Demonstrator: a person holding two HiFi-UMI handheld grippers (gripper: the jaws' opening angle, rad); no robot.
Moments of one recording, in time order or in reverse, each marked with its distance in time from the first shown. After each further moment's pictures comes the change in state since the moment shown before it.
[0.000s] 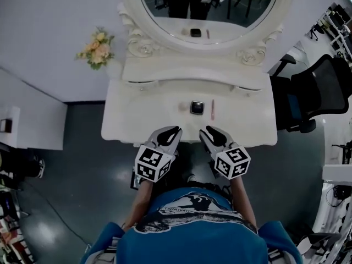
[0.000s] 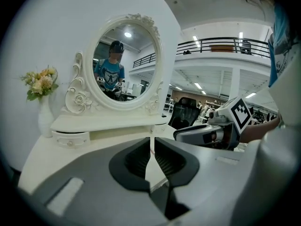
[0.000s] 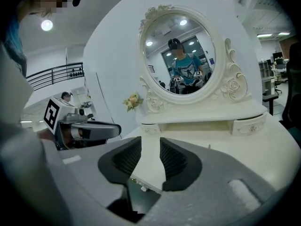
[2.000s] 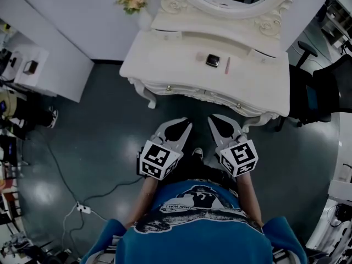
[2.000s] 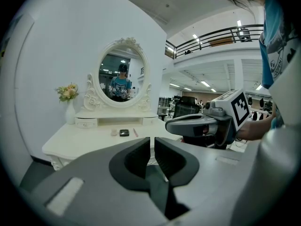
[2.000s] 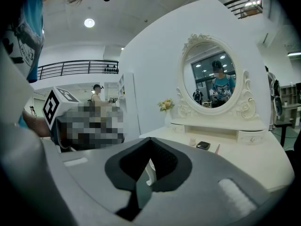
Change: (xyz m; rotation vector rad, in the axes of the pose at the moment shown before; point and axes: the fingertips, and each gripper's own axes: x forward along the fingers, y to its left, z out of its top) left arm -0.119 -0.185 -0.093 0.025 -0.064 0.181; right arm -0.160 0.110 -0.080 -0.303 -0.087 0.228
